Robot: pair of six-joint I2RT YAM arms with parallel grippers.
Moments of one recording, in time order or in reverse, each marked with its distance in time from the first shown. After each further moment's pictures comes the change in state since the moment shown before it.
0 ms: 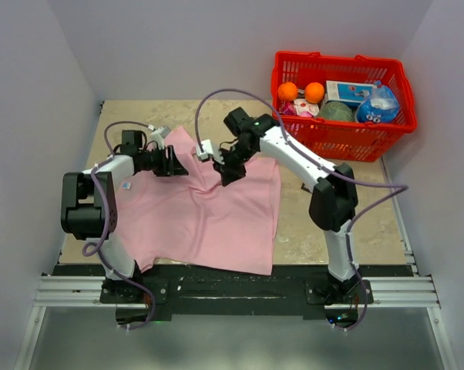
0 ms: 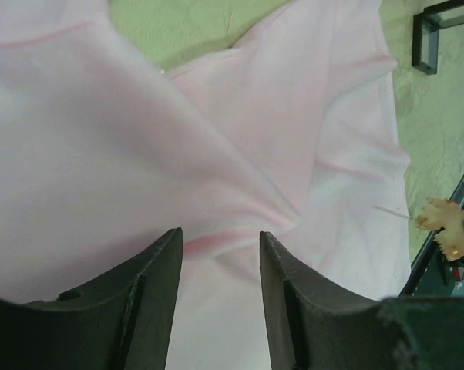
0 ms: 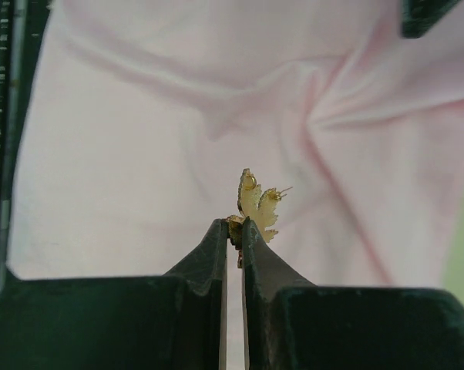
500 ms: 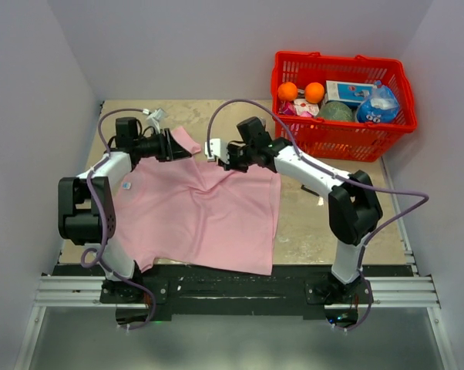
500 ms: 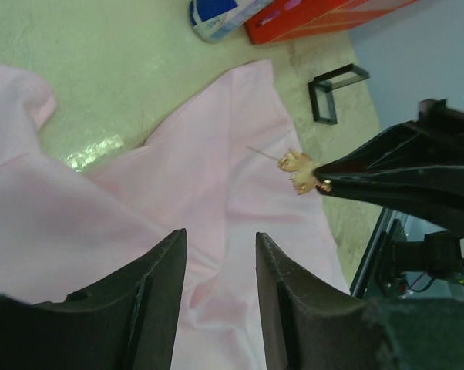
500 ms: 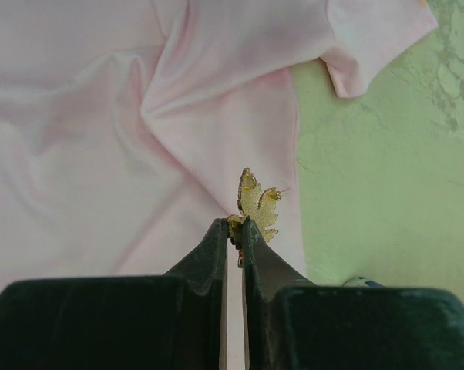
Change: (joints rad) left arm 0.000 -0.068 0.061 0.146 0.146 -0.190; right arm -0.022 -0.270 -0.468 0.742 0.235 0.082
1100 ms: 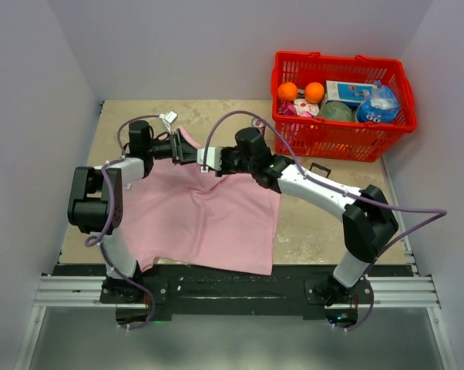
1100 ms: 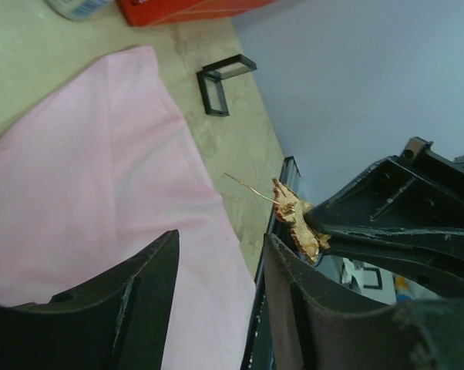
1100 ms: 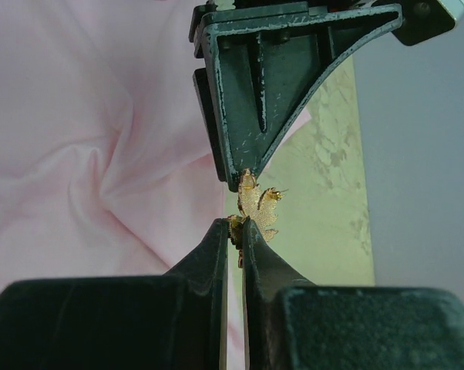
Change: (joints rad) left arm -0.079 0.104 -0.068 0.445 0.230 -0.462; right arm 0.106 -0.171 -0.222 0.406 0.124 0.014
